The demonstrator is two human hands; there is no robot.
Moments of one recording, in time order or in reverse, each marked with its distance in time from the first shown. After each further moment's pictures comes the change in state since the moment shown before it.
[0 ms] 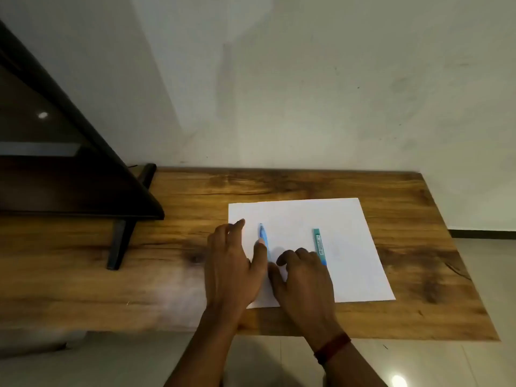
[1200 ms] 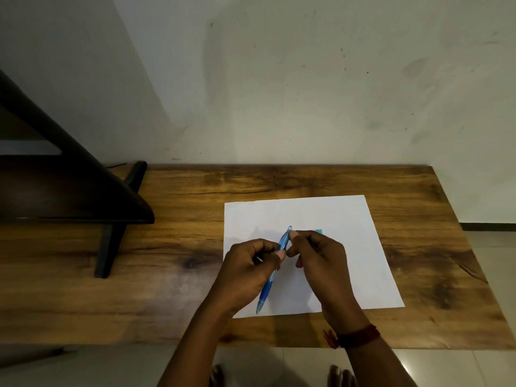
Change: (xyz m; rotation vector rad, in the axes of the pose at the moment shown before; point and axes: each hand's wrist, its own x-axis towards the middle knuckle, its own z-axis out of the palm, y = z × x) left_hand 0.018 0.016 -0.004 -0.662 -0.536 -0.174; right_hand 0.041 0.011 -0.026 0.772 -0.031 0.437
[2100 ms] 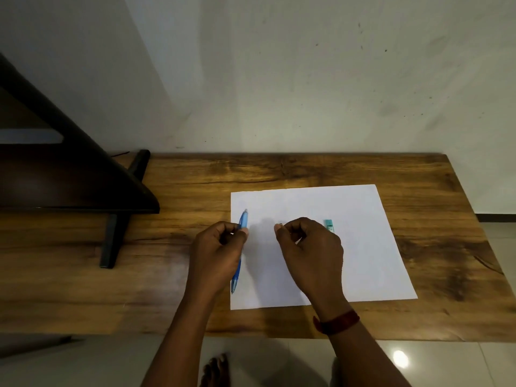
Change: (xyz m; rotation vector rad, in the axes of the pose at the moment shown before) left_hand 0.003 -0.021 -0.036 -0.024 0.384 -0.075; right_hand -0.001 0.003 0.031 -0.359 0.143 -0.184
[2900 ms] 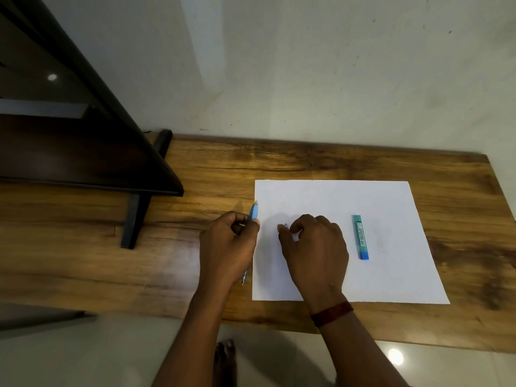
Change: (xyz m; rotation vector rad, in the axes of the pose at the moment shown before) left_hand 0.006 -0.014 -0.016 0.130 0.104 0.014; right_hand -0.010 -0.011 0.037 -0.297 -0.001 -0.059
